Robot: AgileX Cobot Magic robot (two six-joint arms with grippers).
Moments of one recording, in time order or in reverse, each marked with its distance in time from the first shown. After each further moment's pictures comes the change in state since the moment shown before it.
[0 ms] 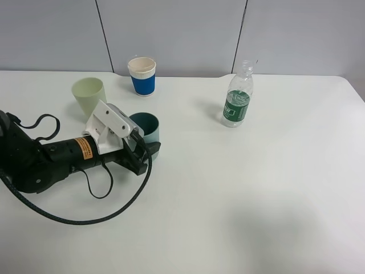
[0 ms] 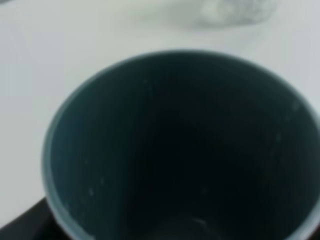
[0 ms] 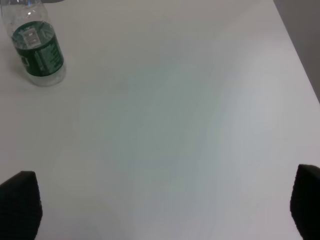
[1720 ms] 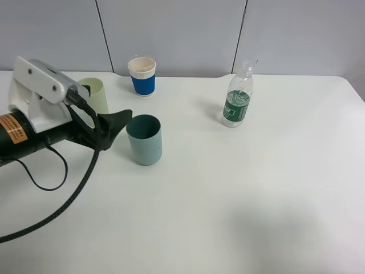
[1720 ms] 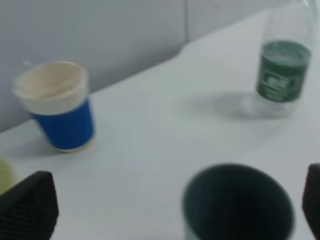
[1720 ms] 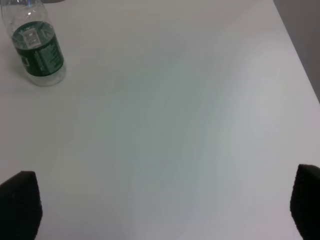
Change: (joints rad) left arm 0.000 -0.658 0.185 -0.163 0.318 -0.019; right arm 0.000 0.000 0.000 0.000 0.000 0.000
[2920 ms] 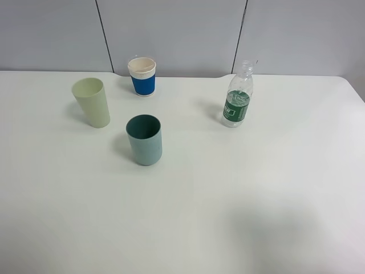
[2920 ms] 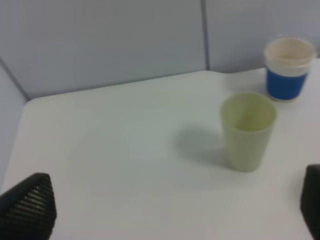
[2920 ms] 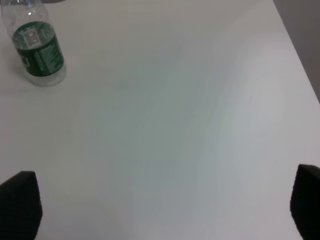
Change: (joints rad) left arm 0.347 -0.903 -0.367 0.067 1.423 -0.046; right arm 0.000 0.000 0.000 0.000 0.000 0.000
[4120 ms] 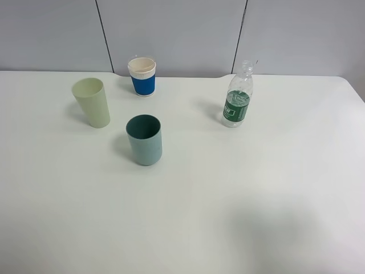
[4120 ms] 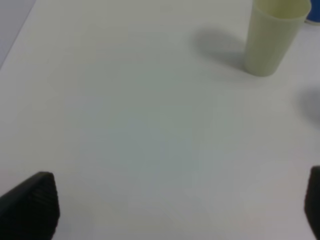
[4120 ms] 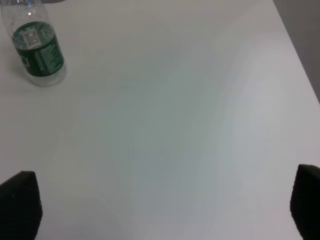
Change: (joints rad) left arm 0.145 -0.449 0.130 -0.141 0.429 0.005; right arm 0.000 0.000 0.000 0.000 0.000 0.000
